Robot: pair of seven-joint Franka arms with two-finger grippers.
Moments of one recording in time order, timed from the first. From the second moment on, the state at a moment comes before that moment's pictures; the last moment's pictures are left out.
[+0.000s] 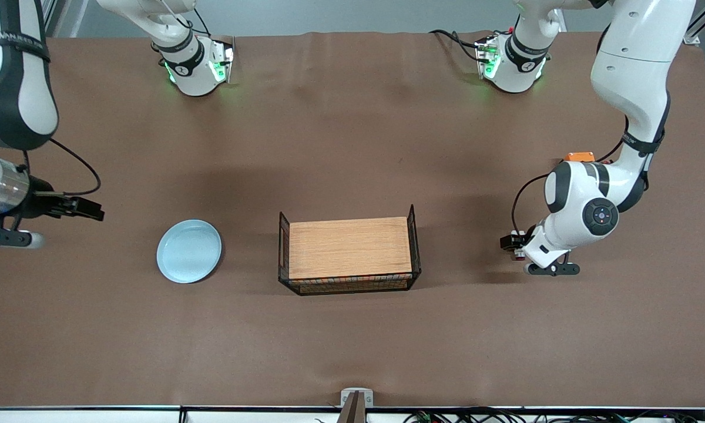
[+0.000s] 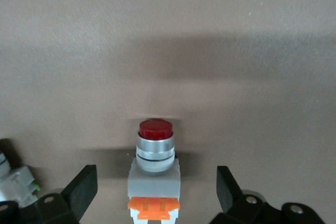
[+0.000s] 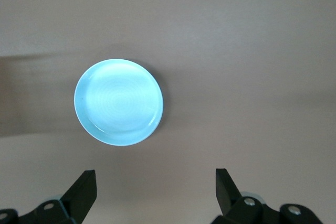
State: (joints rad) left arm -0.06 0.56 -0.07 -1.94 -0.01 2.42 -0.09; right arm -0.01 0.21 -0.08 -1.73 0.05 1.86 -0.01
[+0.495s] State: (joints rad) left arm -0.06 0.56 -0.07 -1.95 -0.01 2.43 -0.09; right arm -0.01 0.26 -0.08 -2.01 0.08 2.27 -0.01
